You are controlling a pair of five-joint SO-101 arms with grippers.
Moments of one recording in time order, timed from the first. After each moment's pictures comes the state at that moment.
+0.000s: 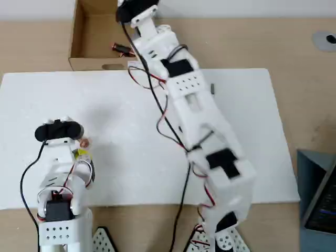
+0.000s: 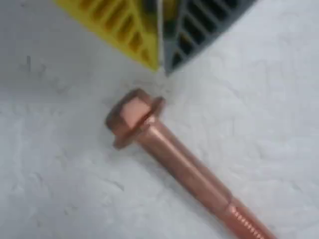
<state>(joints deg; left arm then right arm) -8.8 -103.9 95.7 58.8 -7.5 -25.7 22.6 -16.4 27.3 4.6</state>
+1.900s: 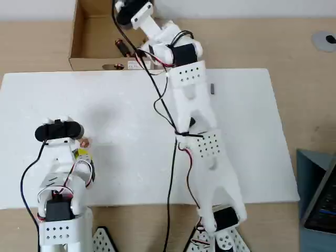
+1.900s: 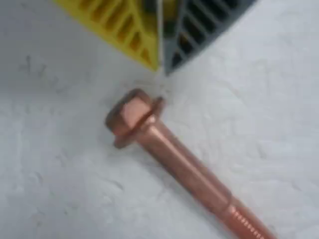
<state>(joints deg) -8.8 -103.9 95.7 58.8 -7.5 -21.9 62.5 -92.4 80.6 19.1</state>
